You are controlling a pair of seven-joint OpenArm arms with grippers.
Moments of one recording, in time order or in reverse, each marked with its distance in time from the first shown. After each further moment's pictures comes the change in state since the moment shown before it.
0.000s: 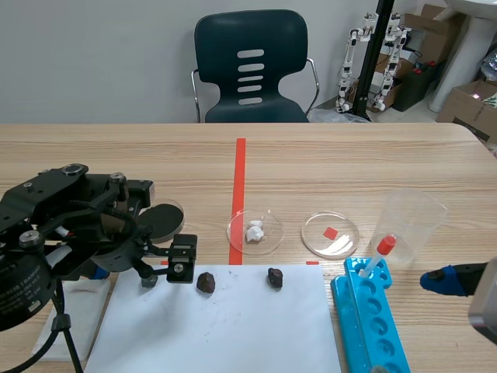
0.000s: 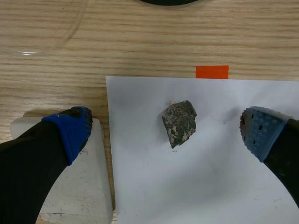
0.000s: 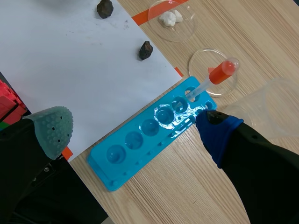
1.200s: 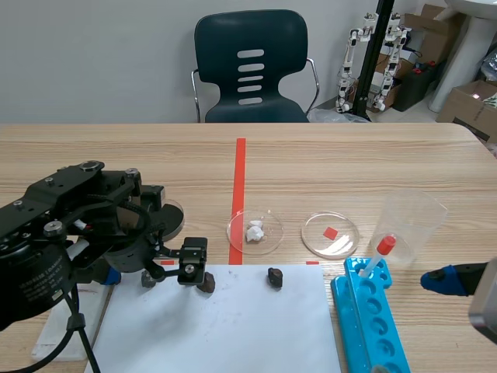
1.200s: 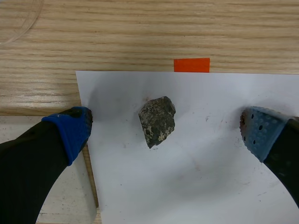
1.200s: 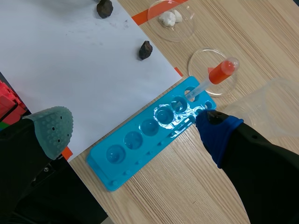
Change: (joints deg) left arm -2.3 2.9 0.0 -4.4 -0.3 -1.0 2.6; right arm 0.0 0.0 0.0 0.0 0.0 0.0 0.0
